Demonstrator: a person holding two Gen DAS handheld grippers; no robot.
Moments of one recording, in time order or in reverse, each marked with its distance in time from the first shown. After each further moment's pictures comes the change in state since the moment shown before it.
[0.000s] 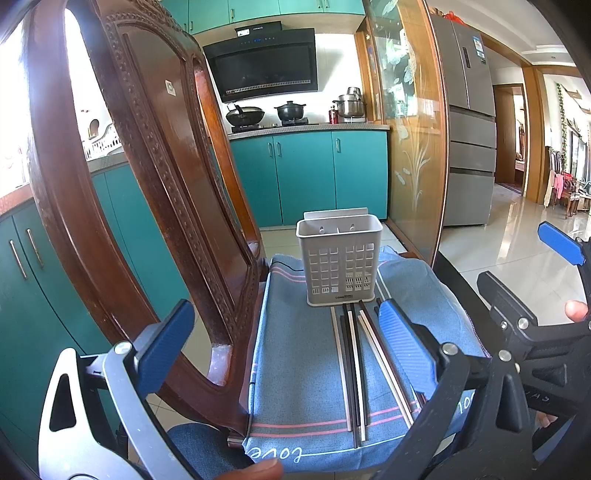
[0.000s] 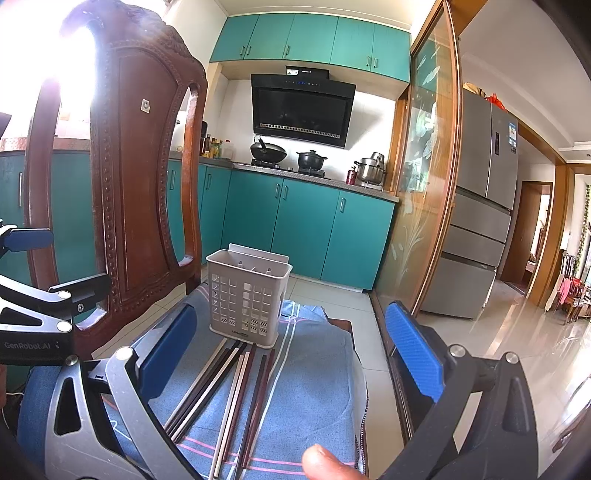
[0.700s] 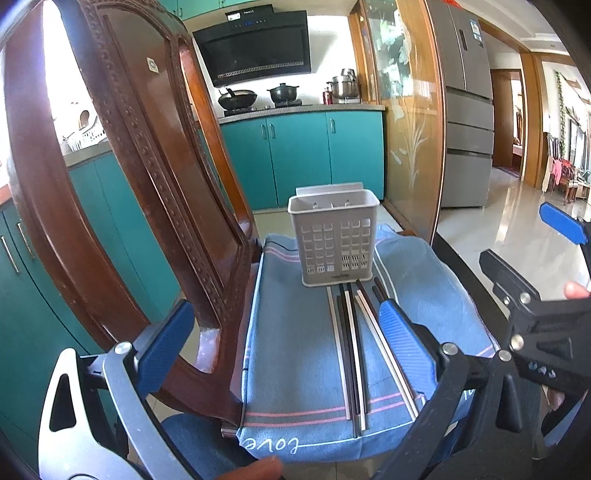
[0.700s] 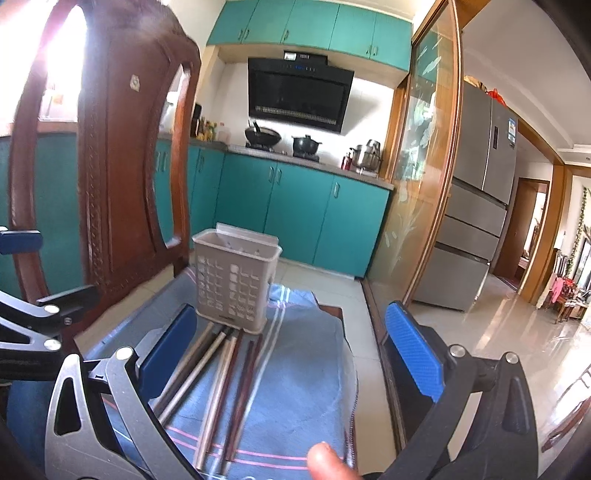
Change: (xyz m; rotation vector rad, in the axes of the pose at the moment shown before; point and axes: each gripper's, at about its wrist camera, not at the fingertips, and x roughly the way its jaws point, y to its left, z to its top) left arm 0.017 -0.010 -0.010 0.032 0.084 -0.017; right arm 0.020 -0.007 -0.008 -0.030 0.079 -0.037
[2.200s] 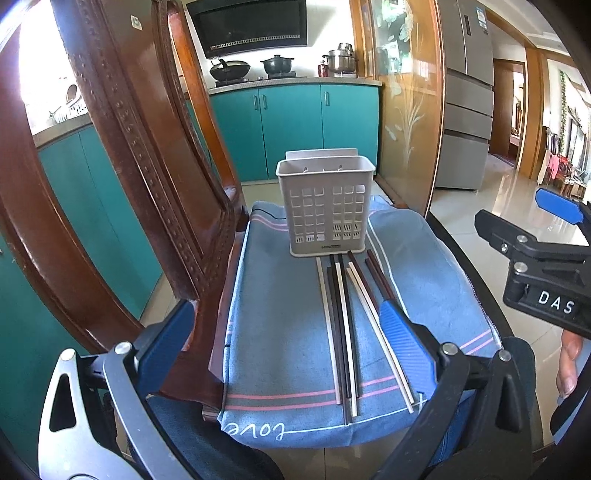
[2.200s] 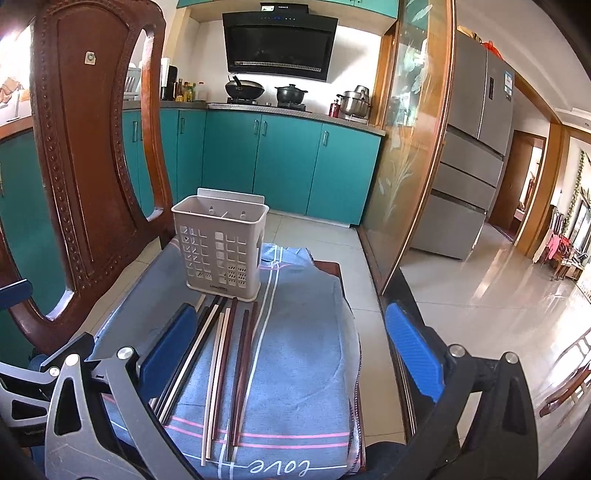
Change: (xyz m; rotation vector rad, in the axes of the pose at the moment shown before) left arm 0.028 -0.004 -0.008 -0.026 0.110 -0.039; right arm 0.037 -0.006 0.010 0.089 0.211 -0.011
